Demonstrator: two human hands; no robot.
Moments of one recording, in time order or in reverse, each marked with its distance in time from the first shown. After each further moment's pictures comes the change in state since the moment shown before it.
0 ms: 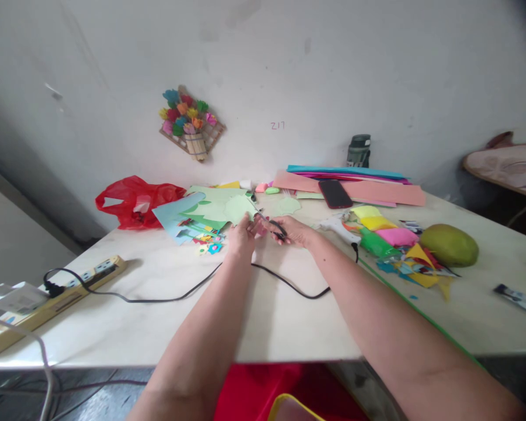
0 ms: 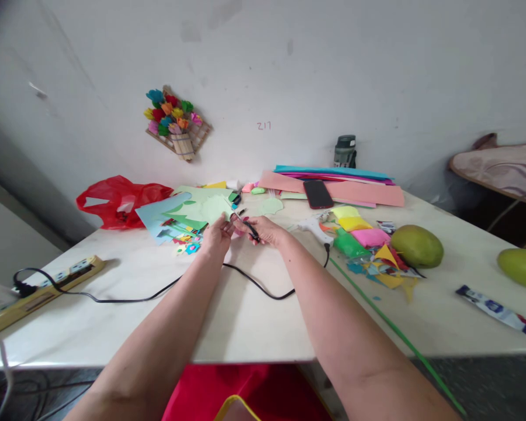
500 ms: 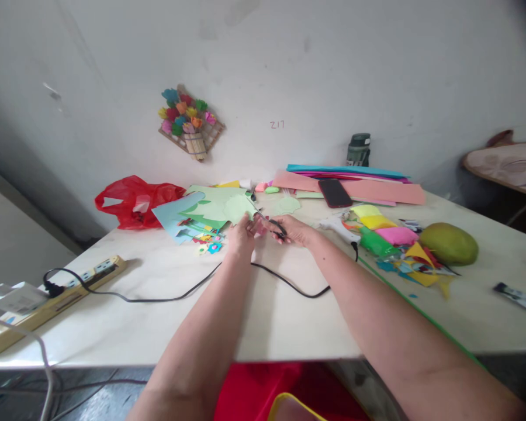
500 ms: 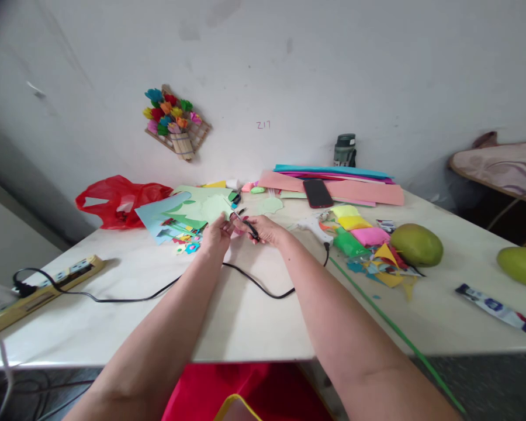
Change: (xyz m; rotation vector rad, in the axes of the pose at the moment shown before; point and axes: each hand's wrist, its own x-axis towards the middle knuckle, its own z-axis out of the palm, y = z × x) left_hand -0.005 0.003 0.005 -0.023 0.021 0.002; right_hand -0.001 -0.001 0.000 0.032 -0.007 0.030
